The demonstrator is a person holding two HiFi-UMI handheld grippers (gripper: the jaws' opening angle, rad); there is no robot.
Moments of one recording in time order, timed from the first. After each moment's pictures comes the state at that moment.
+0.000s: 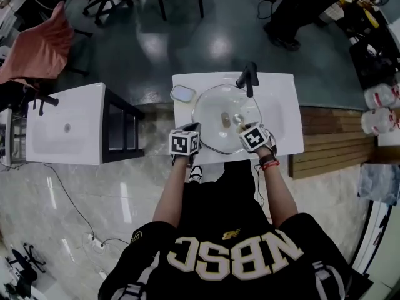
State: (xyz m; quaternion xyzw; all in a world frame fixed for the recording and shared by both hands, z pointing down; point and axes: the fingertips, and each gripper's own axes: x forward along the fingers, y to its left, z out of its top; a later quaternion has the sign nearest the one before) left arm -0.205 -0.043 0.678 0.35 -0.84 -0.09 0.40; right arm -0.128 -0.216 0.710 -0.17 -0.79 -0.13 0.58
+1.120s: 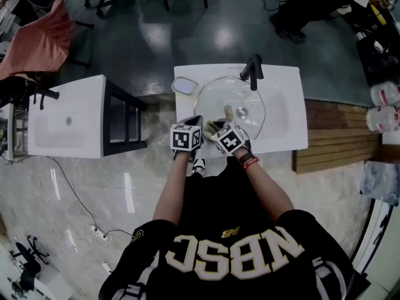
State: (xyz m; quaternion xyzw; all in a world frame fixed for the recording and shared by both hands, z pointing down) left arm -0.206 -0.042 0.679 0.34 -0.84 -0.09 0.40; right arm -0.155 -0.069 0.712 -0.30 -0.82 -0.10 0.47
